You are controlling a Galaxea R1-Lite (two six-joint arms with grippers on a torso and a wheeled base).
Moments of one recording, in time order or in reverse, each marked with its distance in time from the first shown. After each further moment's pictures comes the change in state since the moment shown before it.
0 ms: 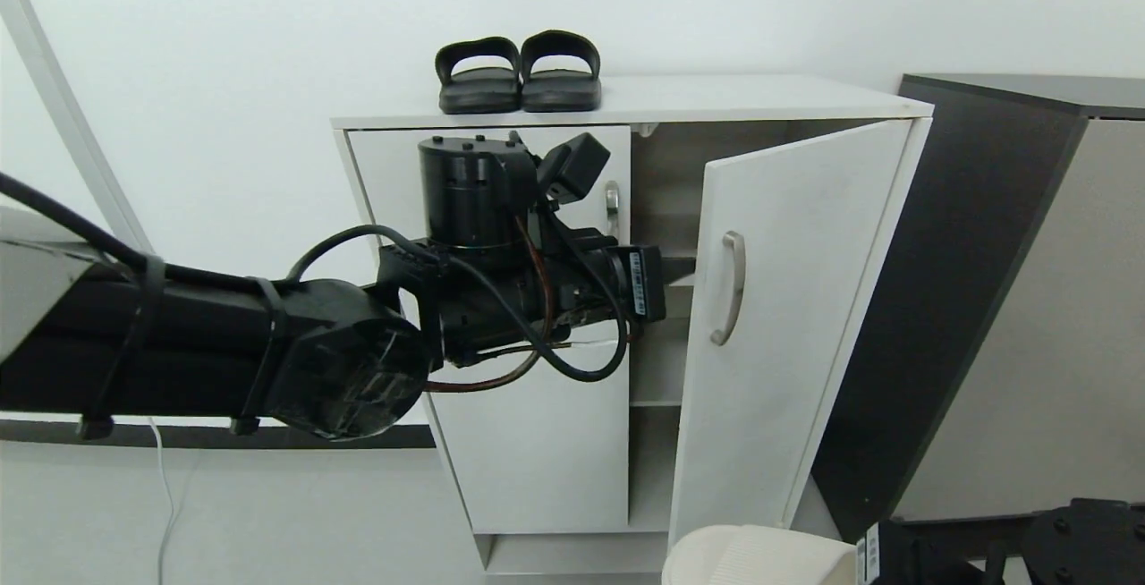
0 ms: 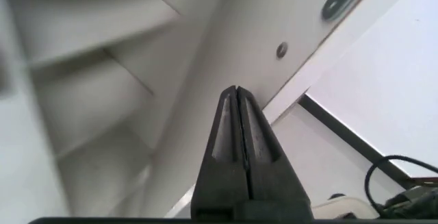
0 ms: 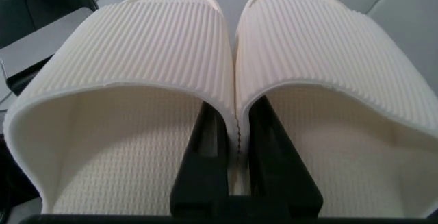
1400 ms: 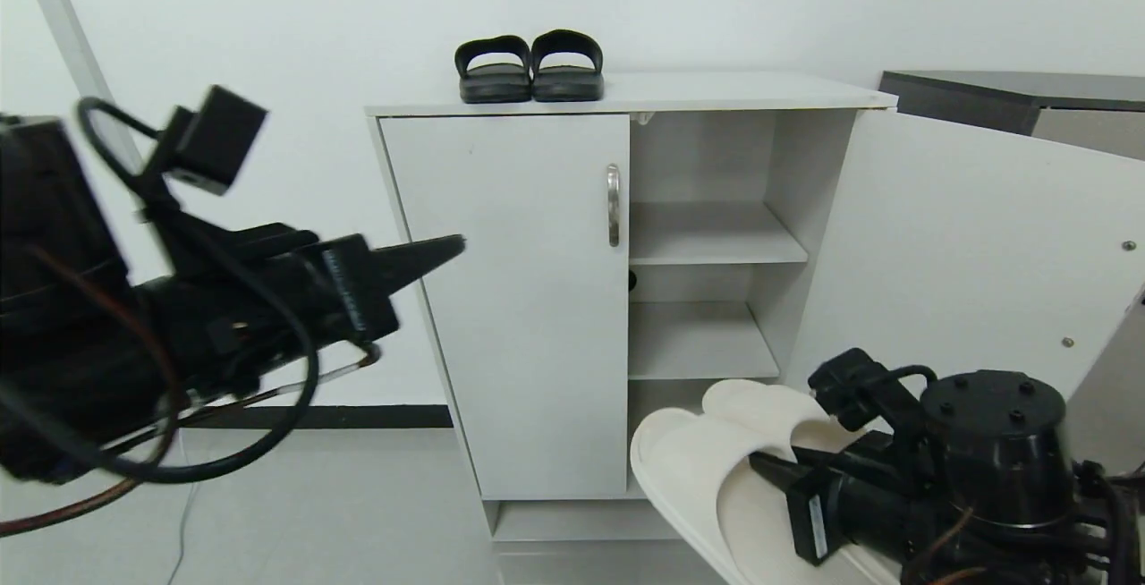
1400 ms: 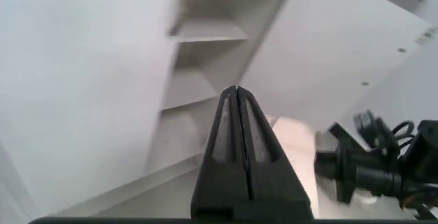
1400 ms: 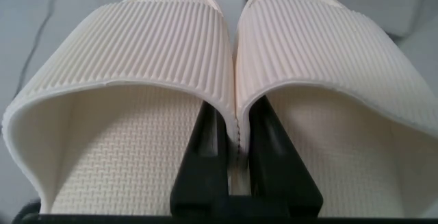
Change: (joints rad) left arm 0.225 -0.567 0.445 0.051 0.179 0.007; right arm -0.135 0.163 -0.263 -0.016 -0.365 0.189
